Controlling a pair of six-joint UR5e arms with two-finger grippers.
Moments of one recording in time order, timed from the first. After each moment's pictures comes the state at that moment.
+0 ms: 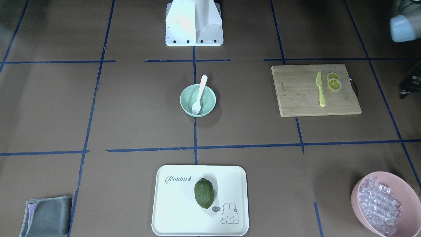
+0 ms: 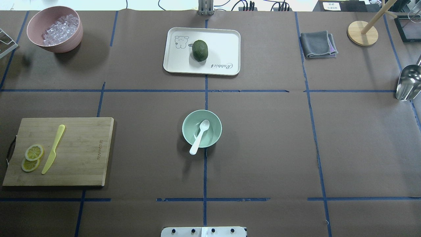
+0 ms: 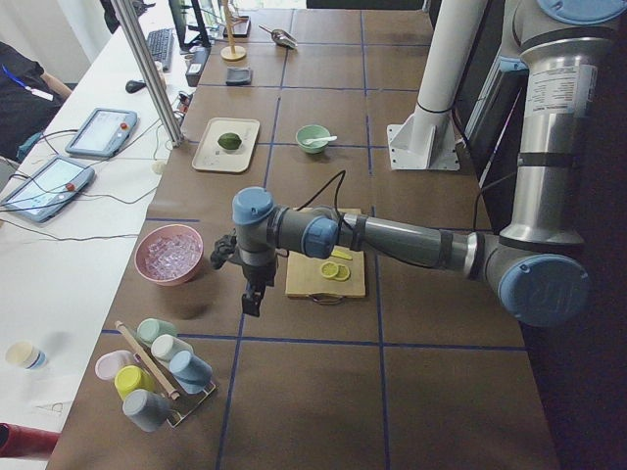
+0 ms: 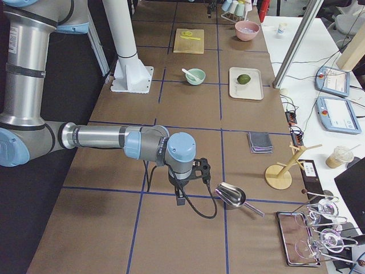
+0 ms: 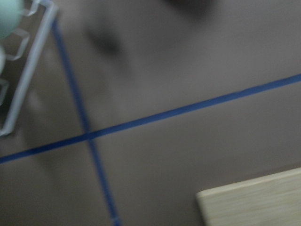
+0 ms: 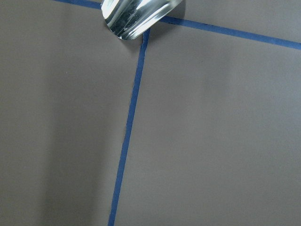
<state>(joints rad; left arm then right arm) -1.47 -1.57 -1.66 -1.62 -2.20 0.07 1.64 -1.78 1.82 -1.72 2.30 -0.31</state>
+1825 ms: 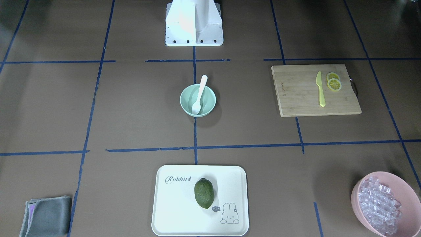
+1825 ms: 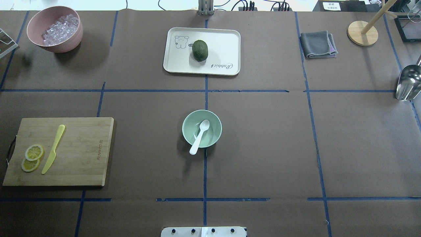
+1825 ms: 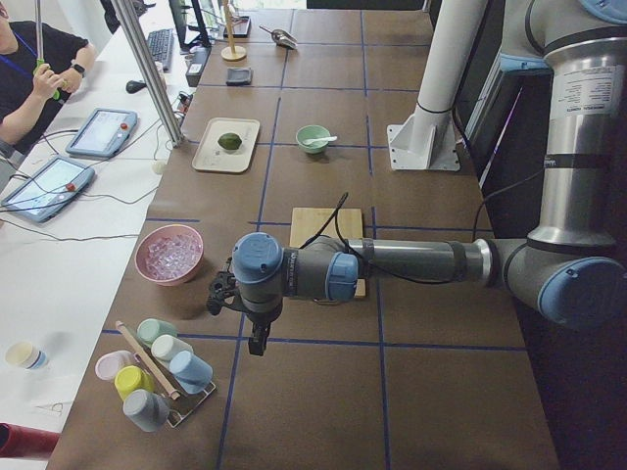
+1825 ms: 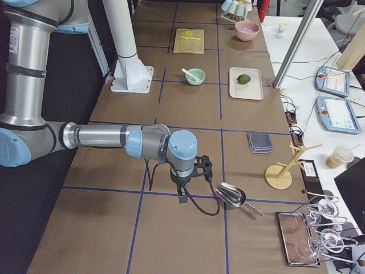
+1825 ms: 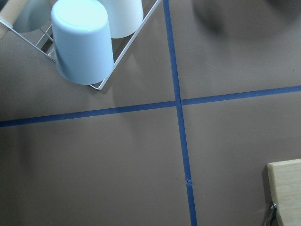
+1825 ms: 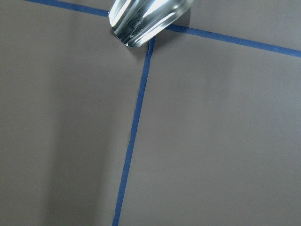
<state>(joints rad) -1.62 -1.55 -1.61 -1.63 -2.37 0.10 1.64 -1.78 1.83 -1.72 2.31 -0.31</state>
